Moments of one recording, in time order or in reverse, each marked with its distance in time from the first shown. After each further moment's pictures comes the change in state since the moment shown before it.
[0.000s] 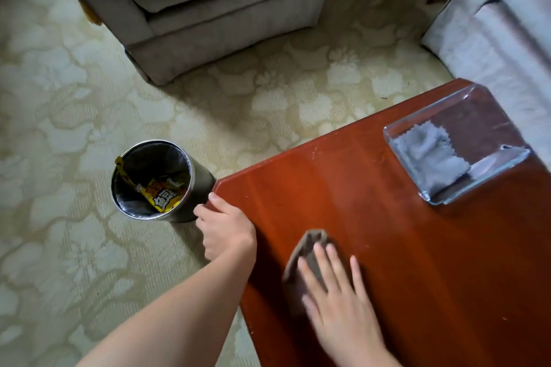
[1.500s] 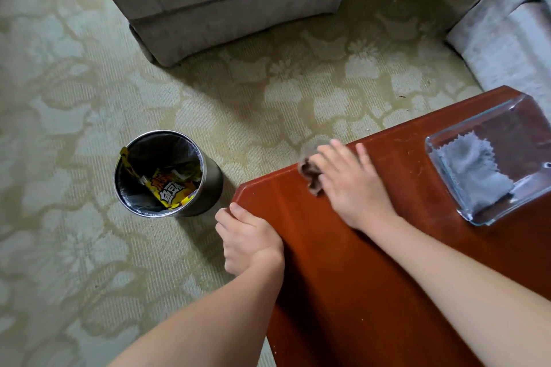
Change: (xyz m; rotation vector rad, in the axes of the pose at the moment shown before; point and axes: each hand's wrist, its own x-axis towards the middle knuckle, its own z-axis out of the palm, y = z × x) left_hand 0.008 -0.004 0.005 0.078 -0.014 0.017; right_hand 0.223 0.047 -0.046 0.007 0.123 -0.132
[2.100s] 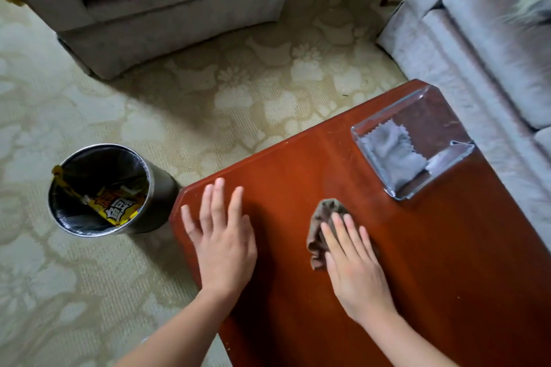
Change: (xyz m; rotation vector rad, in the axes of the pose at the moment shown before) left_hand -0.027 -0.031 0.001 0.310 0.030 1.183; right_hand -0.203 0.002 0.011 0.019 -0.041 0.293
